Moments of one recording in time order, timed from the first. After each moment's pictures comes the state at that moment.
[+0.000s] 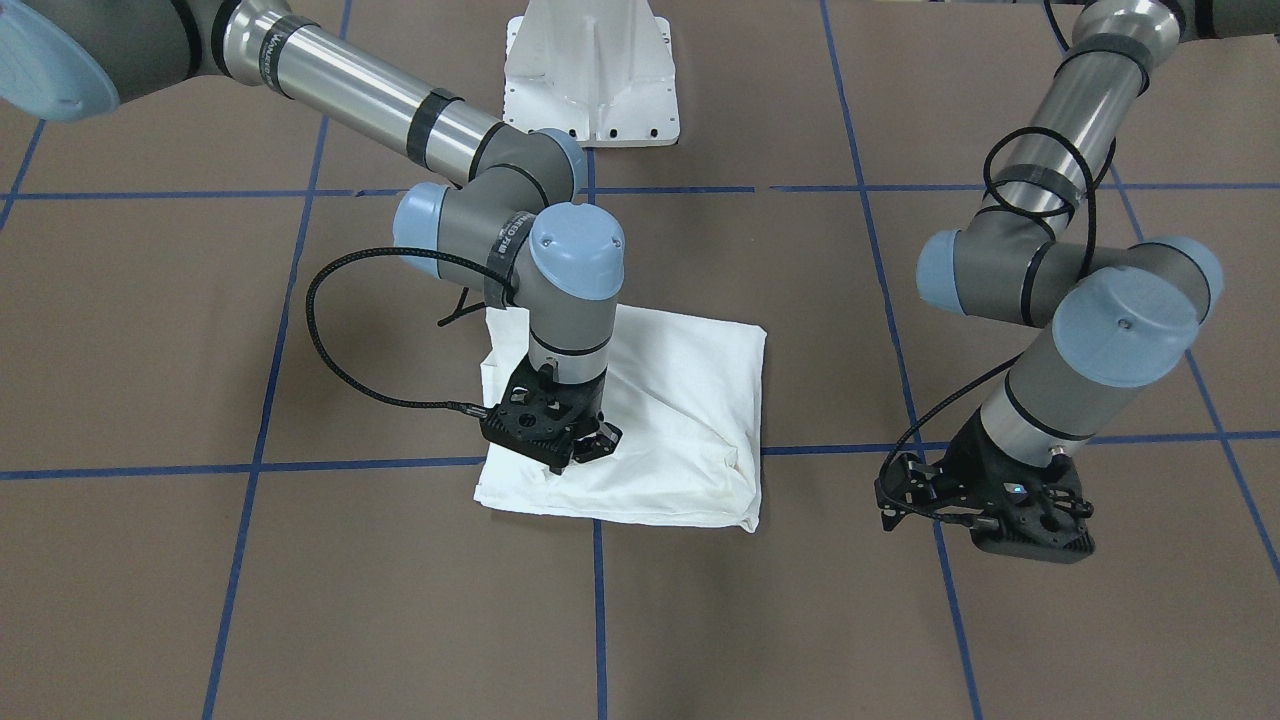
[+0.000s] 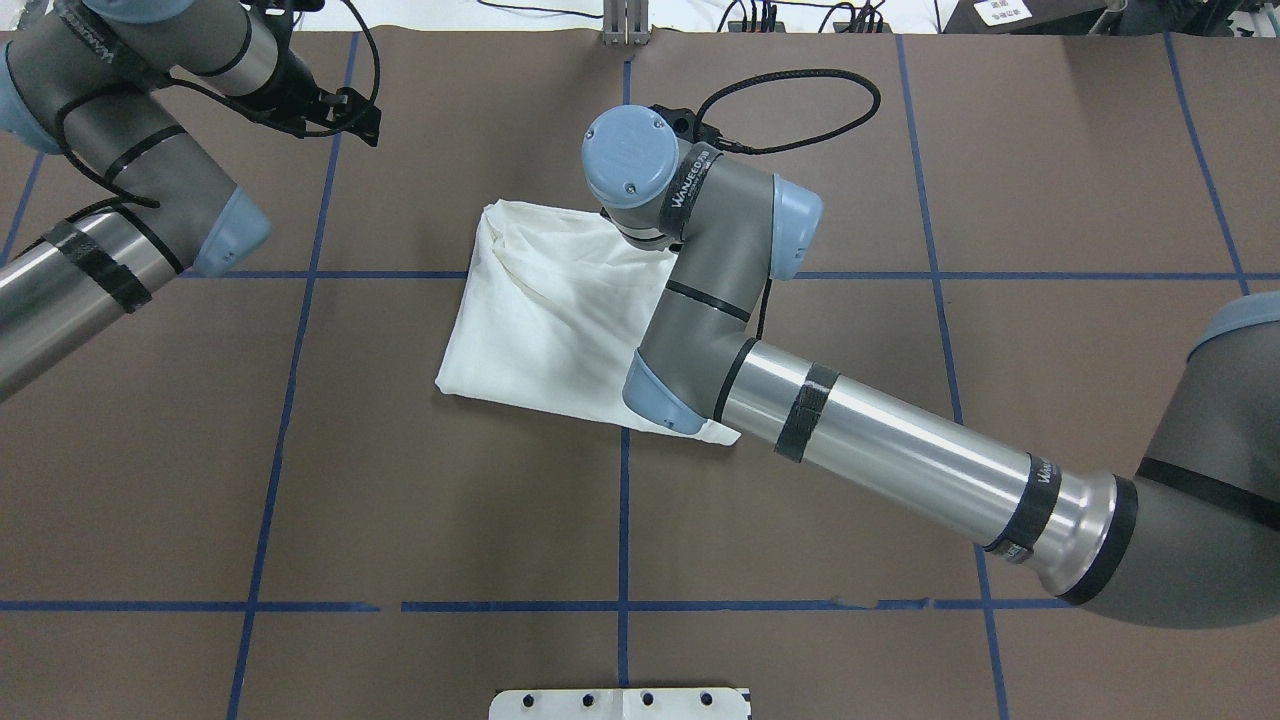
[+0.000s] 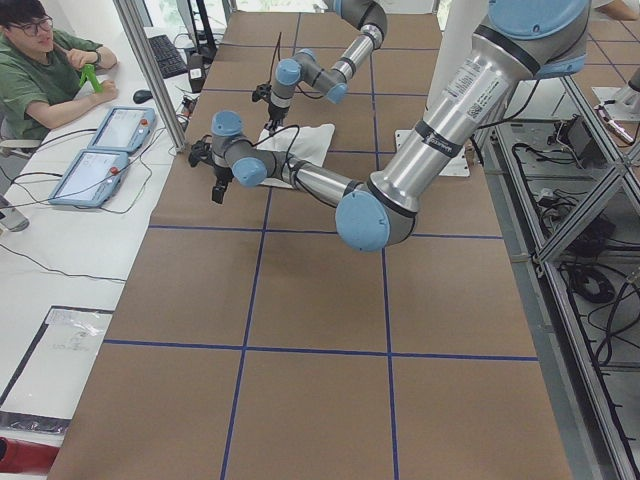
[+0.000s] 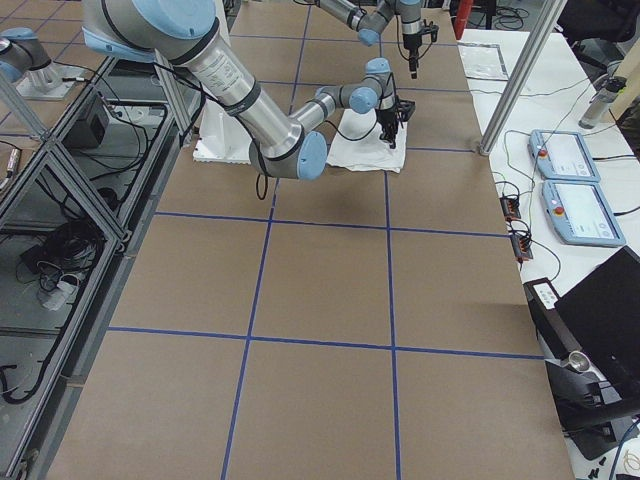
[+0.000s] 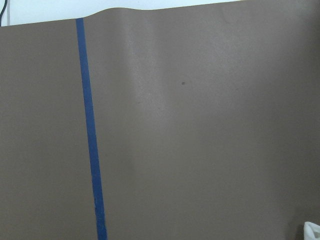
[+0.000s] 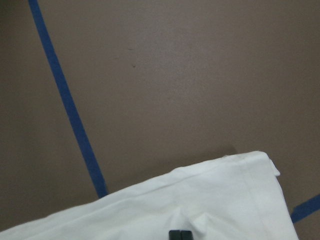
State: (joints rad) left arm -1.00 -2.23 -1.21 -2.11 -2.08 -0.76; right arm 0.61 -0.58 1.11 -1.40 1.64 1.57
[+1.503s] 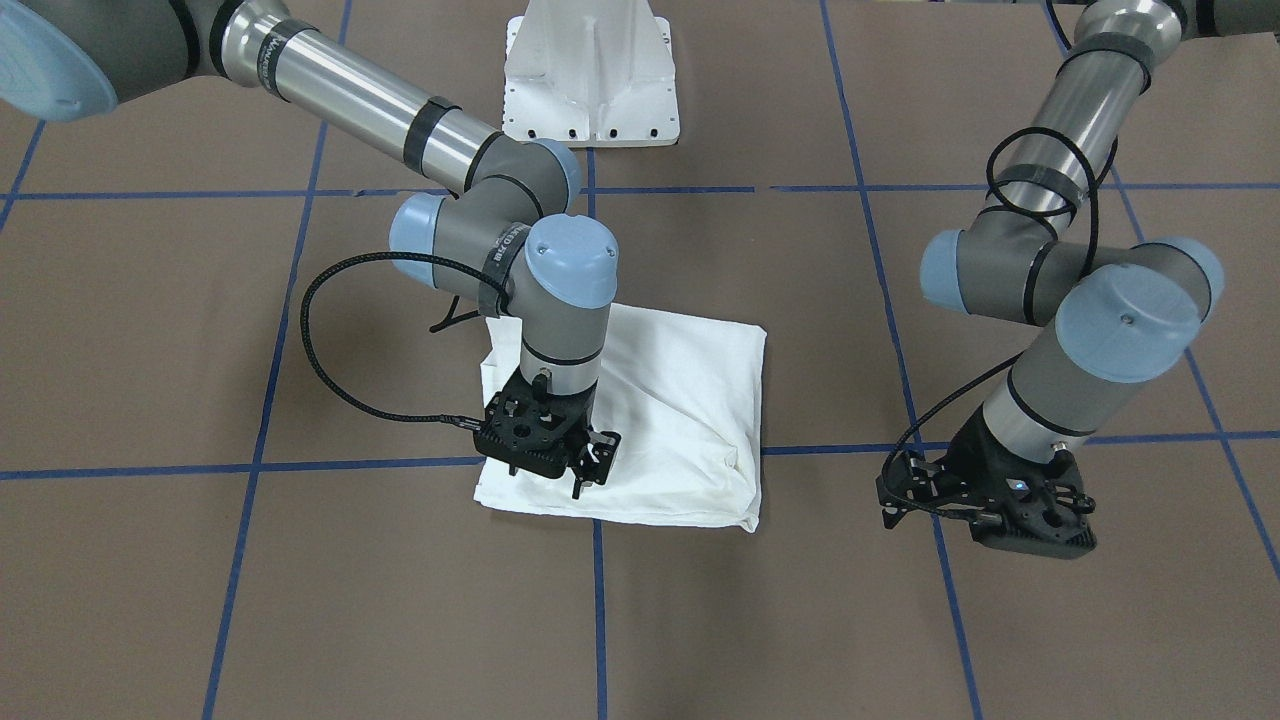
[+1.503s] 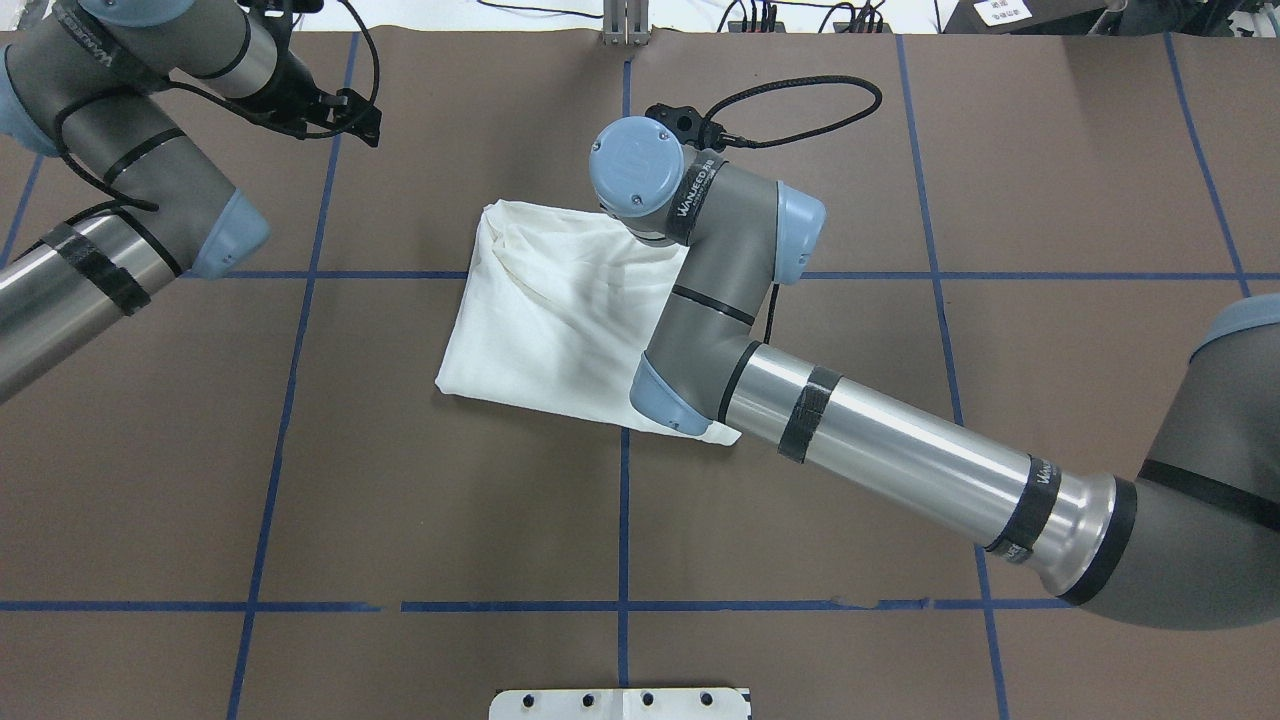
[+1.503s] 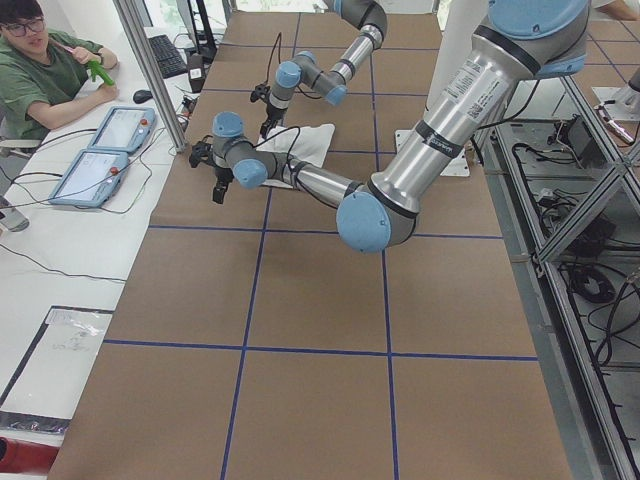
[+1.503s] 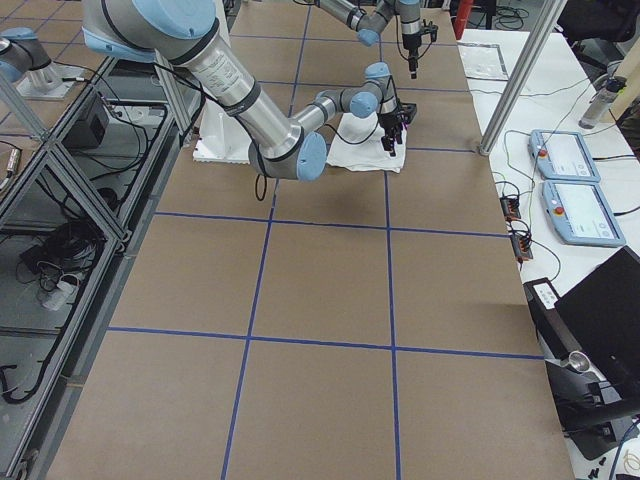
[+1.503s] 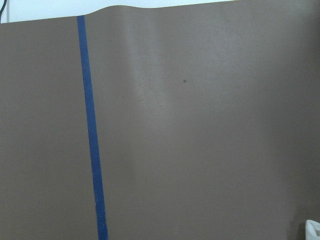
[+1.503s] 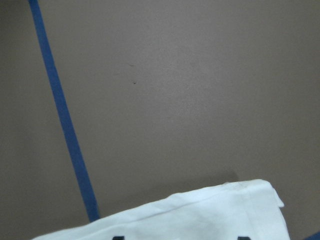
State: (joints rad) left arm -1.00 -2.22 -1.22 -2.11 -2.08 -0.77; right arm 0.61 -0.58 1.07 -1.35 1.58 1.53
